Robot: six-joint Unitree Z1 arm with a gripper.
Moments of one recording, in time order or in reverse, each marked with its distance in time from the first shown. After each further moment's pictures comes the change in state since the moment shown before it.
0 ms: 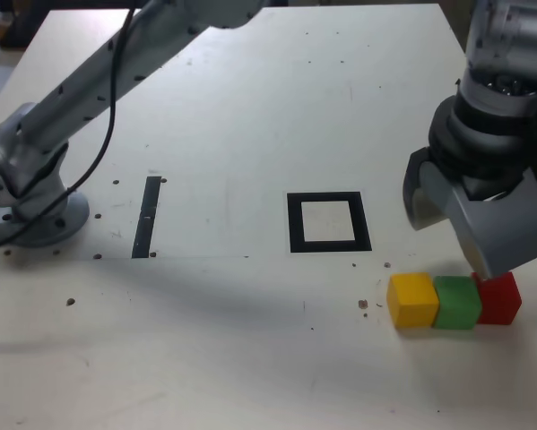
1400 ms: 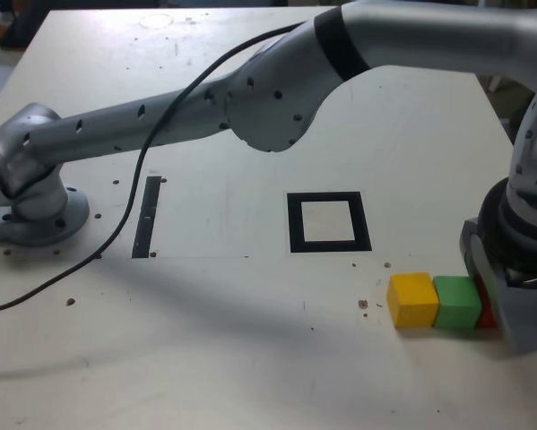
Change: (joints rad) arm -0.124 0.244 -0.344 0.035 0.177 0.133
